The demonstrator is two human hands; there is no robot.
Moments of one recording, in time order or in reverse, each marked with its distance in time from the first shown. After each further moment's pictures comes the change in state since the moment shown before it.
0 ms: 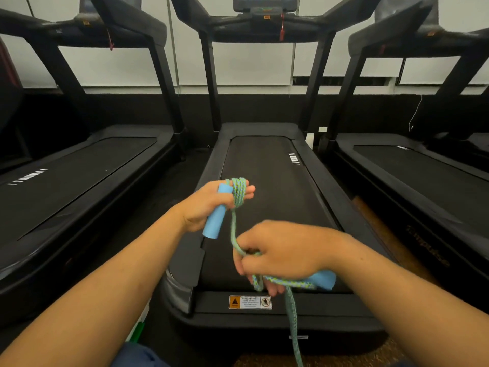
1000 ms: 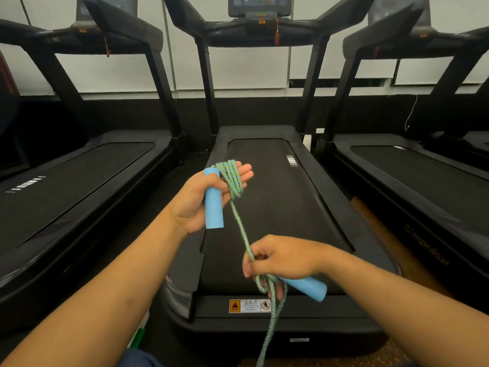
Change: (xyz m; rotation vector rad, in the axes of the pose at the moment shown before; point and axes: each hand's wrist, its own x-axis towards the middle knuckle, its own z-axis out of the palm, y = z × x) left_hand -0.008 0.024 0.010 -0.451 -0.036 0.135; right_hand 0.023 0.067 0.031 0.479 -0.037 0.107
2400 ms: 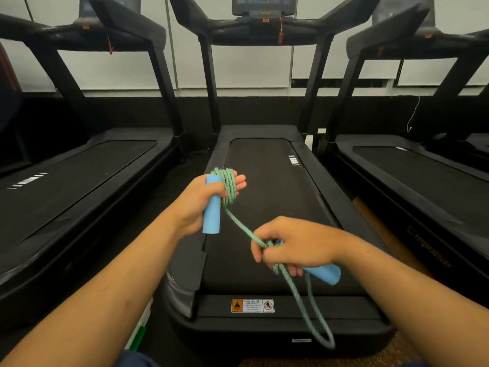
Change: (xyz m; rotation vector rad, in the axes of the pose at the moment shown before) left_hand -0.003 -0.002 -0.016 0.308 0.172 0.012; right_hand -0.024 -0.039 -0.016 -0.233 0.110 -0.083
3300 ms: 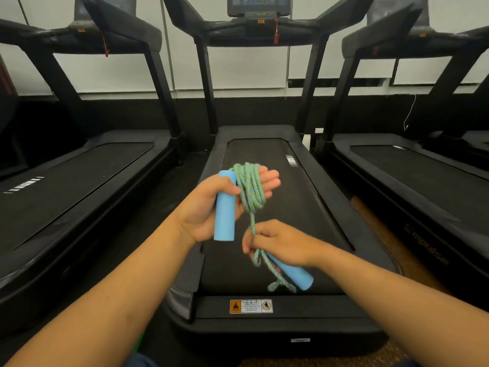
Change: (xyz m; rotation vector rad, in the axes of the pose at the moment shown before) left_hand -0.016 0.012 0.041 -0.444 -0.477 -0.099; right_hand 0.037 0.047 0.023 0.149 0.204 -0.102
